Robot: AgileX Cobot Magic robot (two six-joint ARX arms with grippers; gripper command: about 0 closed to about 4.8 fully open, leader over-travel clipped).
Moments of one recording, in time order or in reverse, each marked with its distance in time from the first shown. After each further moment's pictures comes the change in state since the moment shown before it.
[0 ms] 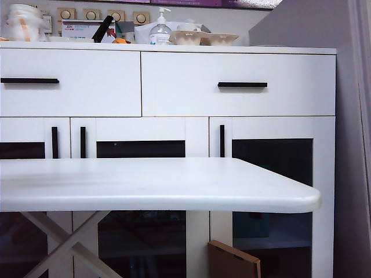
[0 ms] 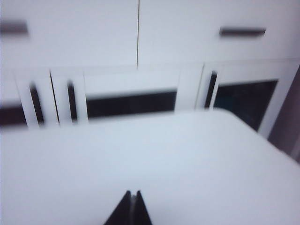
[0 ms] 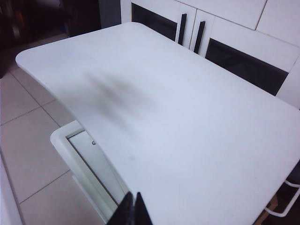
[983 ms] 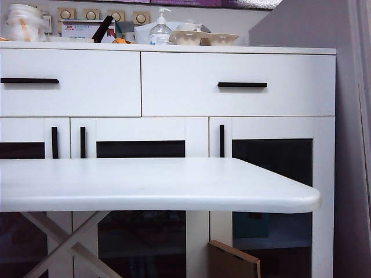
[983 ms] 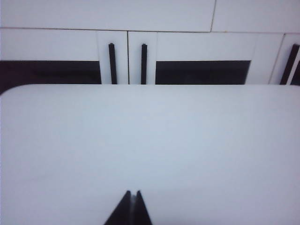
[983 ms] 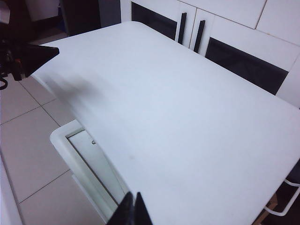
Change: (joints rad) left arm 0.306 -0.429 -0.355 -0.072 0.075 0.043; right arm 0.000 0.000 0.000 -0.002 0.000 0.000
